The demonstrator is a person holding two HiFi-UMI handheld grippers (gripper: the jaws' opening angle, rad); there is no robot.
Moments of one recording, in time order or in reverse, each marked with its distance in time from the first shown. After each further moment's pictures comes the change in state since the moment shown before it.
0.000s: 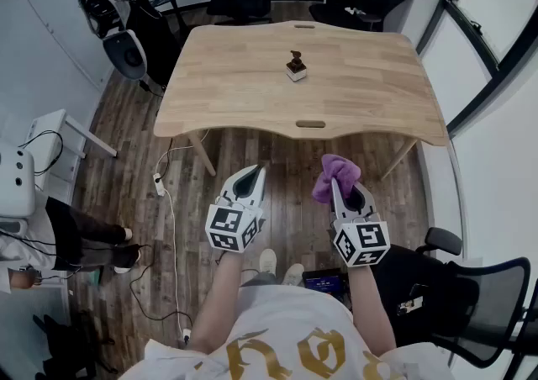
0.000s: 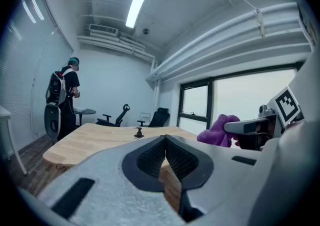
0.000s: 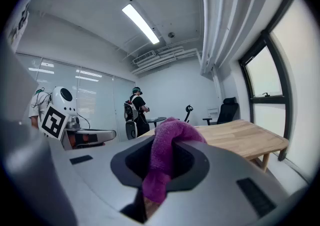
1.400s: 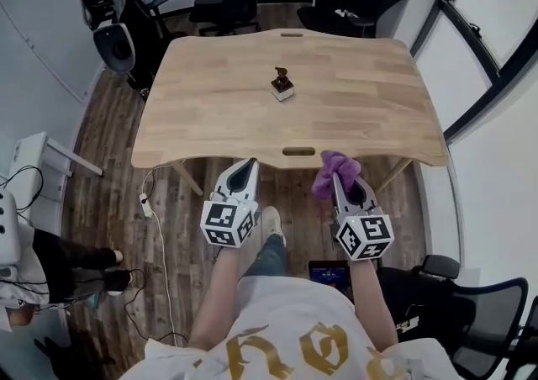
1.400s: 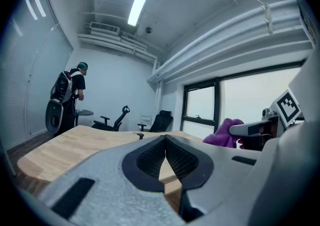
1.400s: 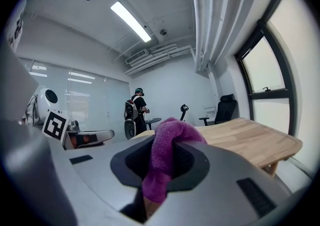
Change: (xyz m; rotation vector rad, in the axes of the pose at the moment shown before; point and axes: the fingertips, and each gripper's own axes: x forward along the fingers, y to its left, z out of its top) left arm 0.153 0.057 0.008 -0.016 -0.043 -0.002; right arm 0.120 -0.103 0.005 0.042 -0.008 -0.032
